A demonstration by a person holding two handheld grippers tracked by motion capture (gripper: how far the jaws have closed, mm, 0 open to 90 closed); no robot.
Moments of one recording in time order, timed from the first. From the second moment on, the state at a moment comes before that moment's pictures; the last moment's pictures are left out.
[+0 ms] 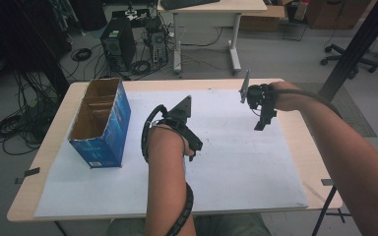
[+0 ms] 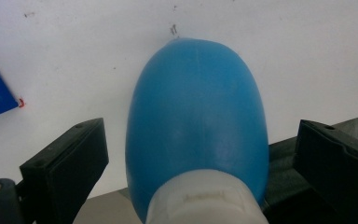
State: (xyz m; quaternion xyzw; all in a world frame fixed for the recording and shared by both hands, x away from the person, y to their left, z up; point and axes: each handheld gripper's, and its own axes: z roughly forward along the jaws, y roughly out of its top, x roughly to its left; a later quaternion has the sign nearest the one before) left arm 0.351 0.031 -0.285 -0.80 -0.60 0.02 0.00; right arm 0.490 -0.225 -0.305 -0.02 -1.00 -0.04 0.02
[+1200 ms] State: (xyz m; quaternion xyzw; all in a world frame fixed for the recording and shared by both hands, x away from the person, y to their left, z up) left arm 0.349 0.032 -0.297 -0.80 -0.61 0.02 0.00; right arm 0.489 -0.227 -0.309 -0.02 -1.00 -0.05 0.02
